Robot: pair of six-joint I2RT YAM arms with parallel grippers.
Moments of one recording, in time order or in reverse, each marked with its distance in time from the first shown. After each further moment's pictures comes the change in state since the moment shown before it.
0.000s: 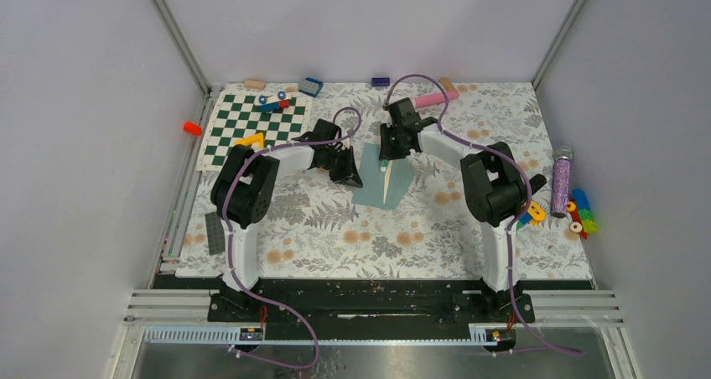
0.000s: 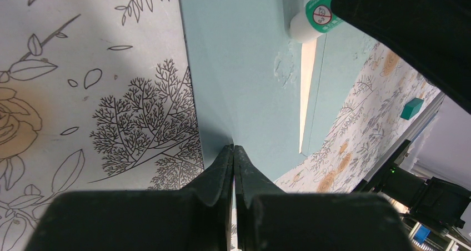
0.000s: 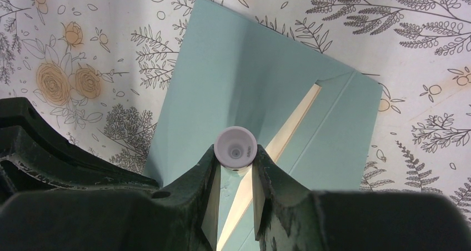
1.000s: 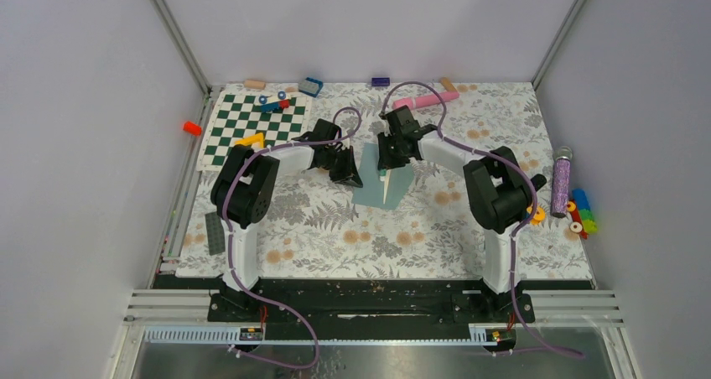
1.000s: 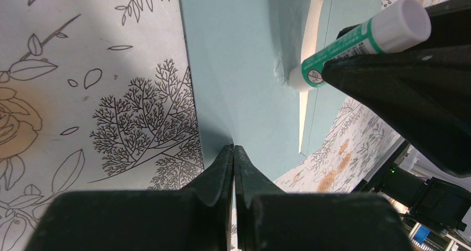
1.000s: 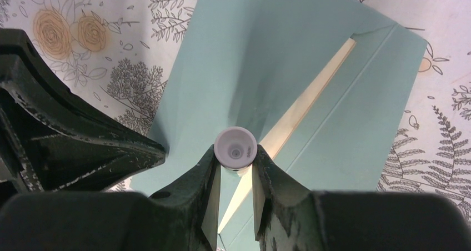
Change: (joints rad) left arm 0.000 0.000 0.000 0.000 0.000 0.000; right arm 0.035 -0.070 -0.101 0.010 -0.023 -0.021
